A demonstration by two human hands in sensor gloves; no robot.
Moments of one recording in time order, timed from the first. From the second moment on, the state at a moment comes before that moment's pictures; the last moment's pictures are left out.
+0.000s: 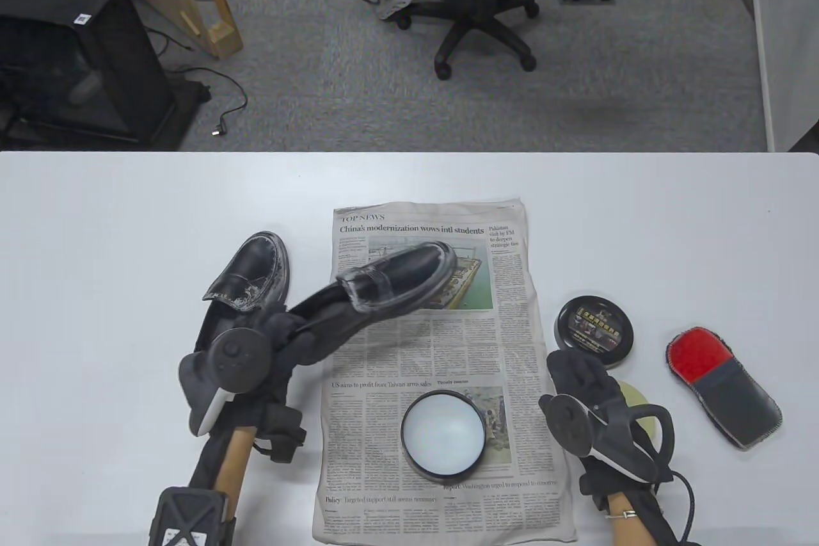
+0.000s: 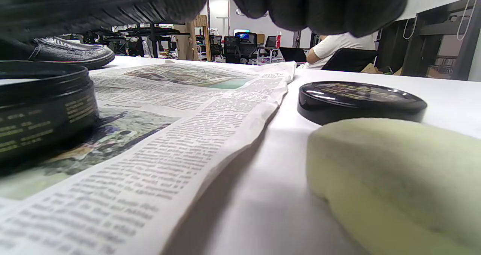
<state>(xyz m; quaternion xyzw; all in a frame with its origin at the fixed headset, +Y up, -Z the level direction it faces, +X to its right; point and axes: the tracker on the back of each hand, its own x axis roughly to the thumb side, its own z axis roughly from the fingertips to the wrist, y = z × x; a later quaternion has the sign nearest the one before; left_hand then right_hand) -0.204 -0.704 -0.258 0.00 -0.04 0.28 0.96 0.208 -0.715 -0.201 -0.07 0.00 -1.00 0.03</state>
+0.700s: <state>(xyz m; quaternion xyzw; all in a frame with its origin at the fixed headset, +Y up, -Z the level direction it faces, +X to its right) -0.143 -0.725 -0.267 -0.03 -0.17 0.14 0.98 0.239 -0.709 -0.219 0.02 0.00 -1.00 0.02</state>
